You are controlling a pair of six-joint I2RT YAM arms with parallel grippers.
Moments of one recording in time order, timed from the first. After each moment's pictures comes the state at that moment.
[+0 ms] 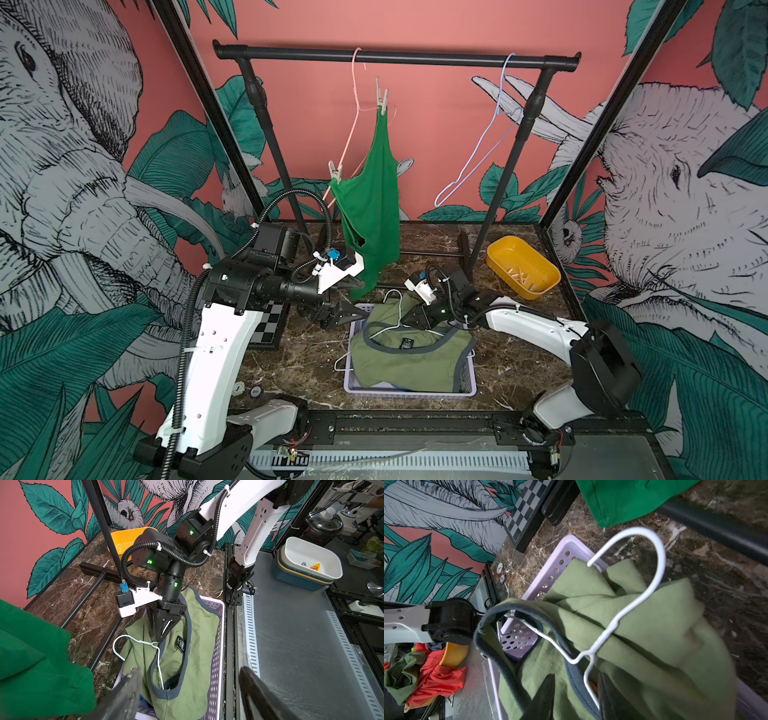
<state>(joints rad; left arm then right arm) -0.30 1.17 1.65 -1.45 0.96 0.81 0.70 1.55 0.98 -0.27 -0.60 0.23</state>
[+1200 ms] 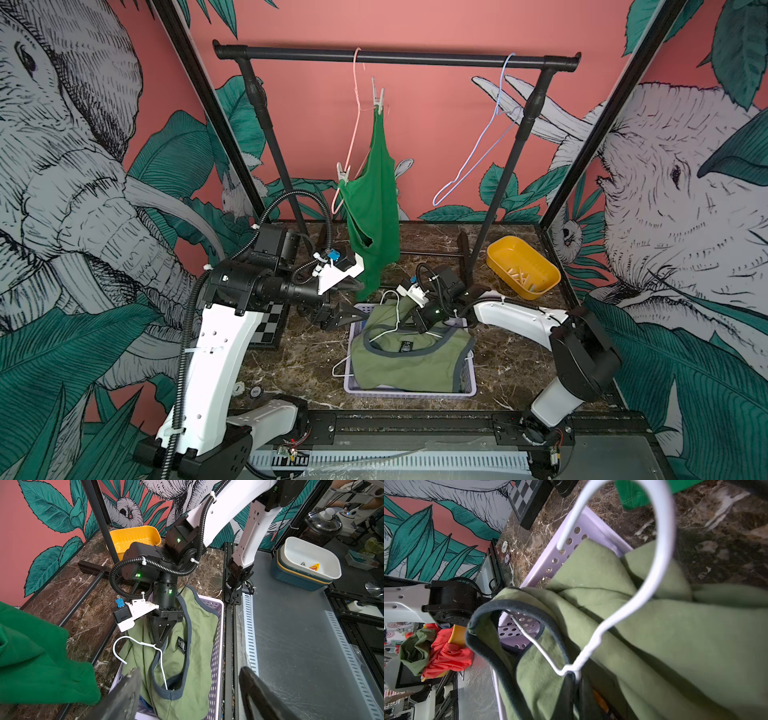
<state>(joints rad) -0.30 1.16 1.63 -1.44 0.96 0.80 0.71 1.64 1.06 -0.36 -0.70 0.14</state>
